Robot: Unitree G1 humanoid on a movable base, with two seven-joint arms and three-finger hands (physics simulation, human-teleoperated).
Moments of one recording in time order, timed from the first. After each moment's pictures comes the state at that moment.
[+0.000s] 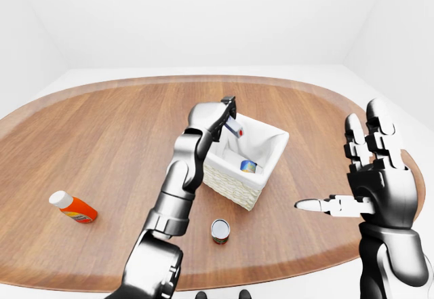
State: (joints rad) left arm -0.73 -0.03 -0.12 0.27 1.22 0.09 -0.36; right arm 0.19 0.01 -0.29 -0.78 0.04 0.09 0.23
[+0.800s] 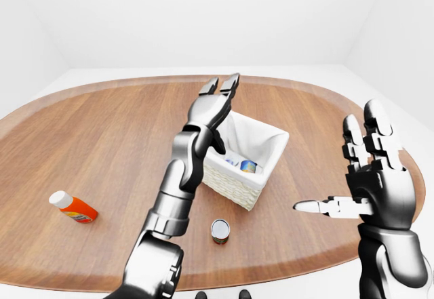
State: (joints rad) left arm -0.74 -0.04 -0.11 0.23 1.11 0.09 -0.31; right arm 0.20 0.01 -0.28 -0.78 0.04 0.09 0.24
